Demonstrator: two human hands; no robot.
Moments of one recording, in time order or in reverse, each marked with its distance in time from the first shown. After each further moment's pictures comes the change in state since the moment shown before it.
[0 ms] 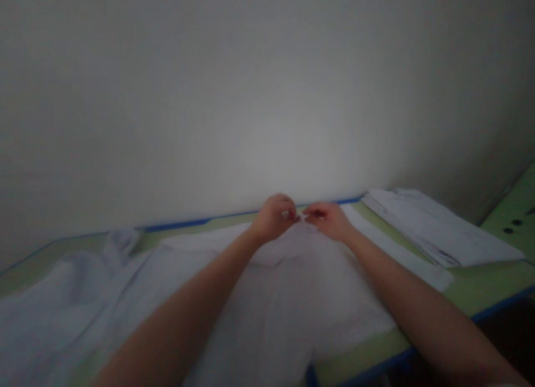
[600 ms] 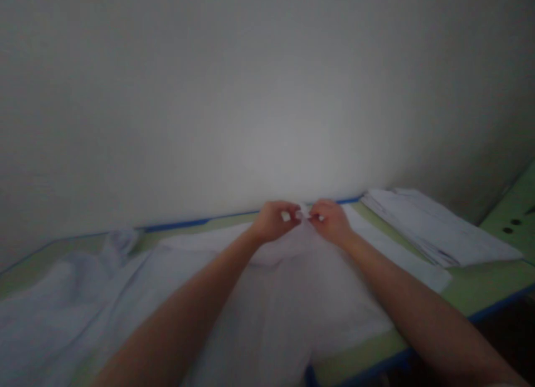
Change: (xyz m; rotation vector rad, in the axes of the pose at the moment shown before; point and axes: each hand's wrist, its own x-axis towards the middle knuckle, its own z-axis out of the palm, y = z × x) left_hand -0.003 0.006 0.005 -0.215 -0.032 -0.183; right_hand -0.004 0.004 0.001 -0.358 0.150 -0.254
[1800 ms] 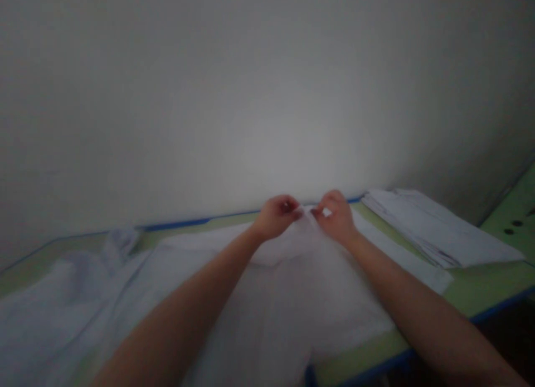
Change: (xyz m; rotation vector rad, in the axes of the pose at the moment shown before) left_hand 0.002 -0.003 0.007 -0.225 0.049 -0.141; right_hand 0.005 -0.008 -0.009 -0.006 0.211 0.076
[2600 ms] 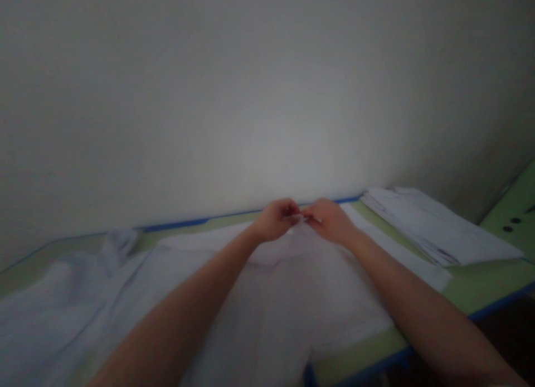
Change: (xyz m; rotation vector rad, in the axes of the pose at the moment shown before) left_hand -0.006 0.010 -0.003 -0.007 -0.167 -0.009; right_hand 0.004 -0.013 -0.011 0.000 -0.438 -0.239
